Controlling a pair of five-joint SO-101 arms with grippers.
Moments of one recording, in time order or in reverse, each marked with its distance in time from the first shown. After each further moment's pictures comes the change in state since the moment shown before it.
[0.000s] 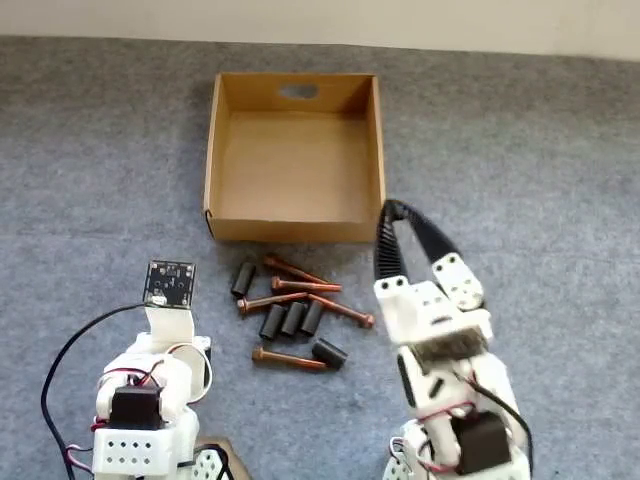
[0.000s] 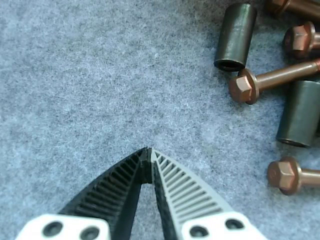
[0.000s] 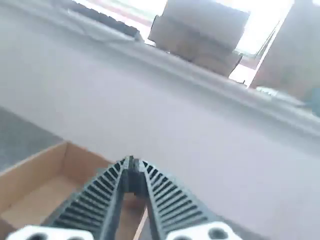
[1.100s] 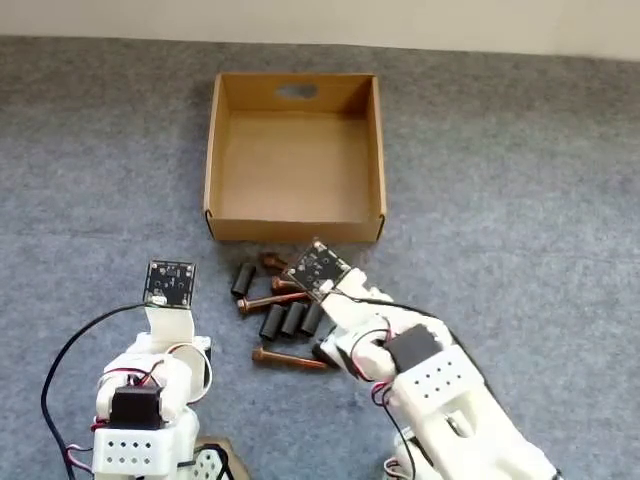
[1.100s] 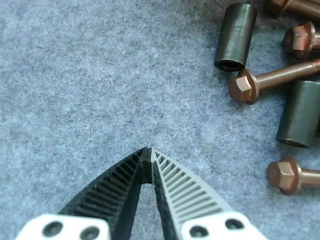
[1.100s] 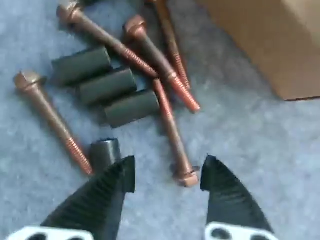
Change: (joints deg) left arm 0.0 0.0 0.0 0.0 0.0; right arm -15.4 54.5 -6.9 27.2 0.4
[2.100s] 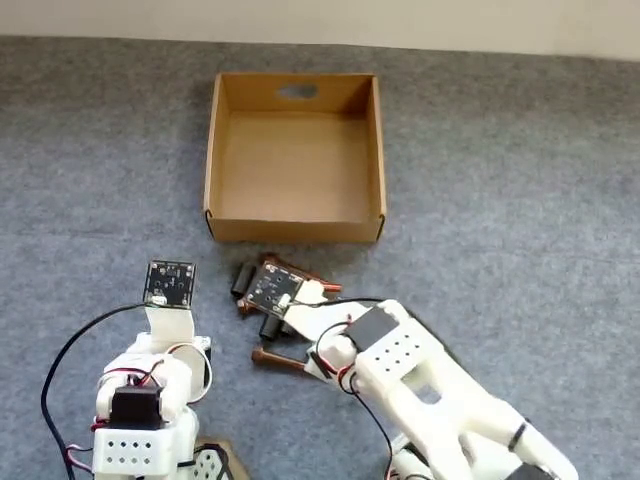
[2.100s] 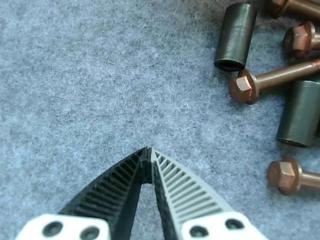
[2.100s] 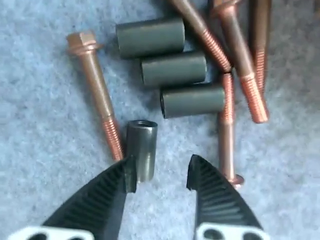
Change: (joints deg) left arm 0.0 0.0 0.0 0.0 0.0; right arm -8.0 14.0 -8.9 6.9 4.7
